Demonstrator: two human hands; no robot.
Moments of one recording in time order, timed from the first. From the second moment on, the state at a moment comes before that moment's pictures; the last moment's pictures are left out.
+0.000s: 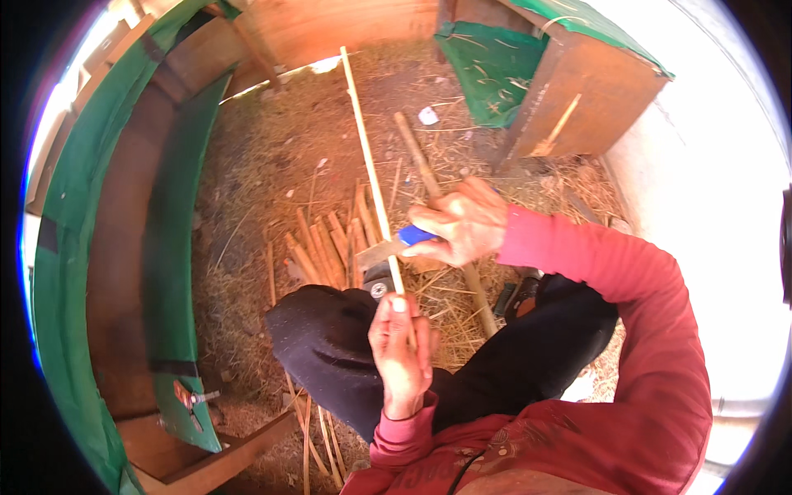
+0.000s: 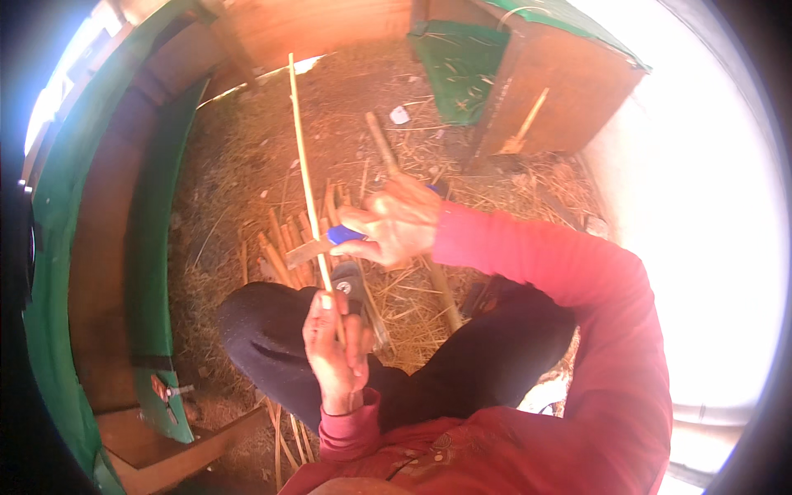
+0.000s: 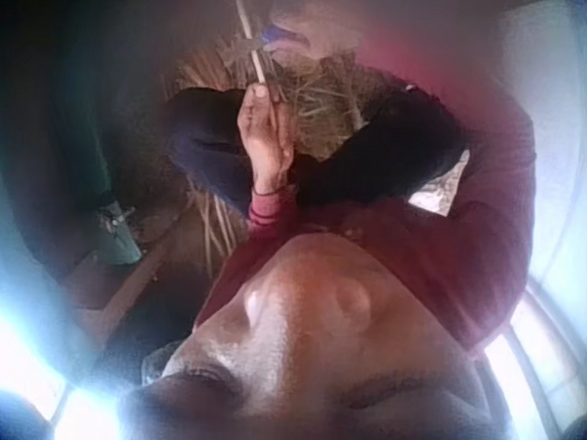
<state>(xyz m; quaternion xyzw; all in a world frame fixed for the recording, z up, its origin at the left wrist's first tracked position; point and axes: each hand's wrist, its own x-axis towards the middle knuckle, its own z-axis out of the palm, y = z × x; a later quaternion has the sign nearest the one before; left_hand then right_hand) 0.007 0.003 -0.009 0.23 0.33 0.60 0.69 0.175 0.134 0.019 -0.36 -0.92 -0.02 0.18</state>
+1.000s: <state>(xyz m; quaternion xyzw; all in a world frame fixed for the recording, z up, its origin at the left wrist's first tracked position) -0.016 -0.012 0.000 0.20 0.19 0.57 0.77 0.290 0.211 0.076 -0.65 -0.65 -0.04 0.40</state>
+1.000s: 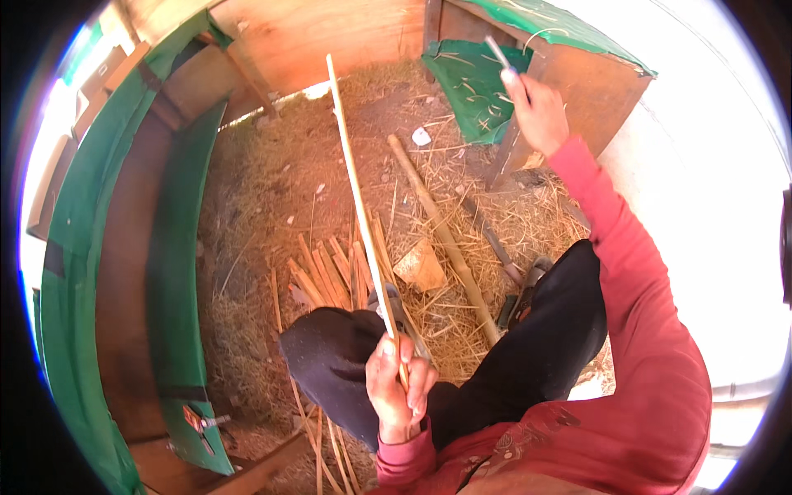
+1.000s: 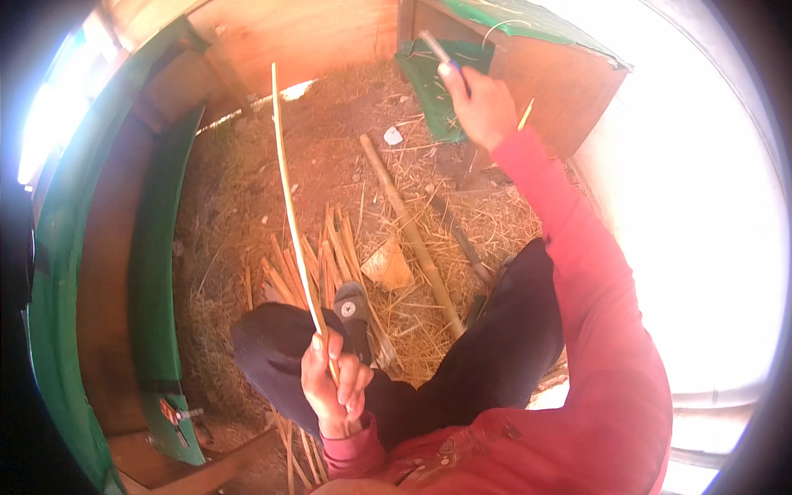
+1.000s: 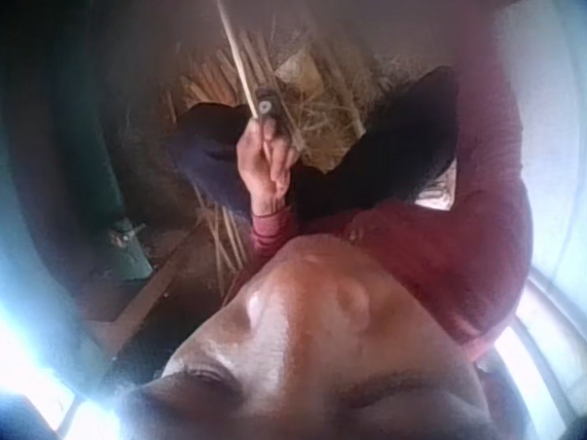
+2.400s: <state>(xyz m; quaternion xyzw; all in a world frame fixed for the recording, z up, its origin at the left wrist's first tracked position) -0.004 -0.020 -0.013 0.36 0.31 0.58 0.67 0.248 0.191 0.033 -0.62 -0.75 -0.10 0.20</state>
